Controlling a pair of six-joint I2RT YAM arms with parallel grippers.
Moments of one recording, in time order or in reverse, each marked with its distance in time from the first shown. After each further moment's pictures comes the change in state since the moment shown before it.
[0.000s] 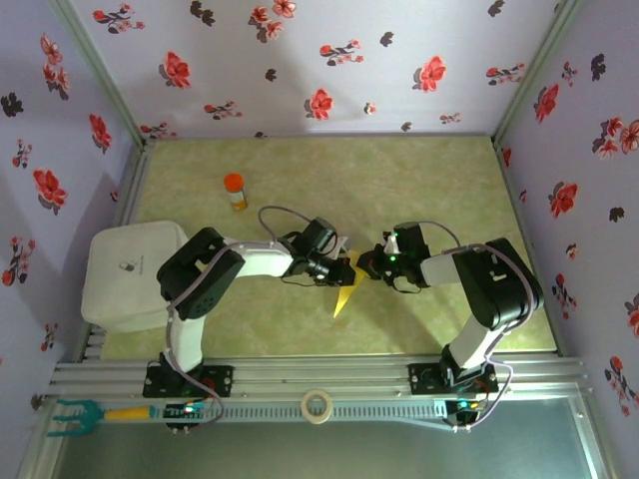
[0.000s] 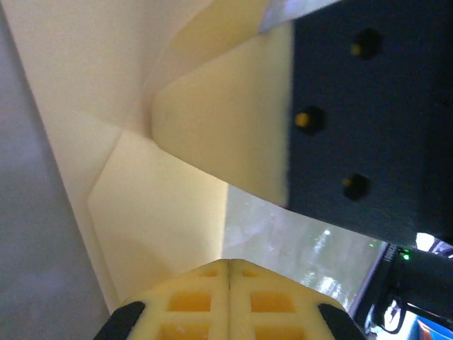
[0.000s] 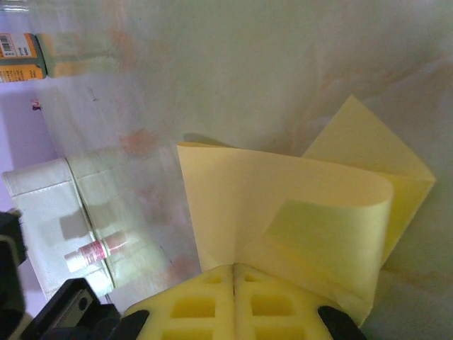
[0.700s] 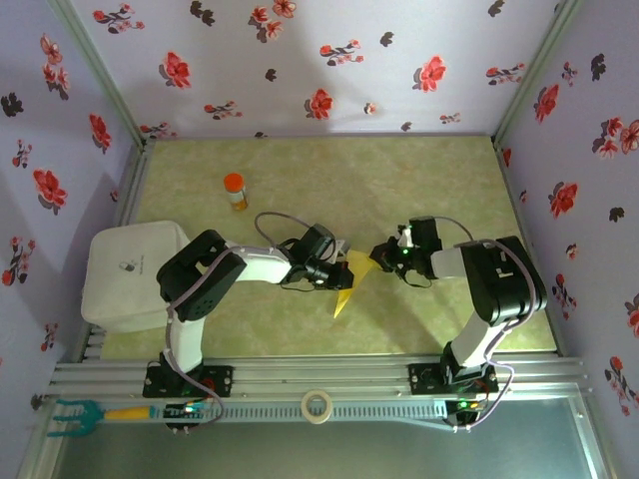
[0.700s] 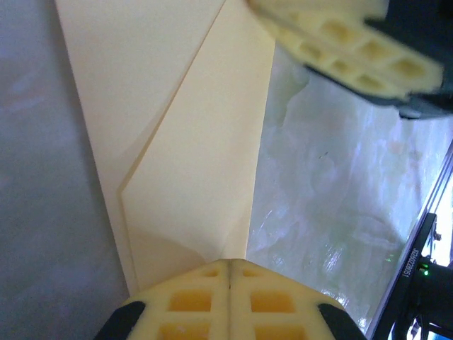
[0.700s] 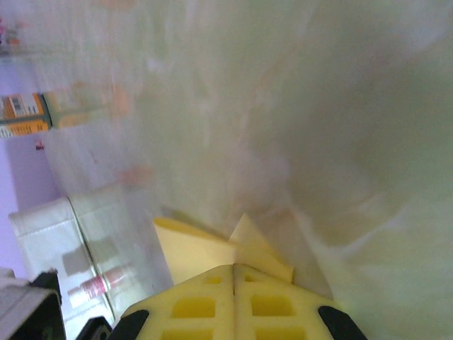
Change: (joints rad) left arm -0.017 -0.011 -0.080 0.111 -0.059 -0.034; right arm -0.145 0.013 0.045 -0.075 -0.002 -0.074
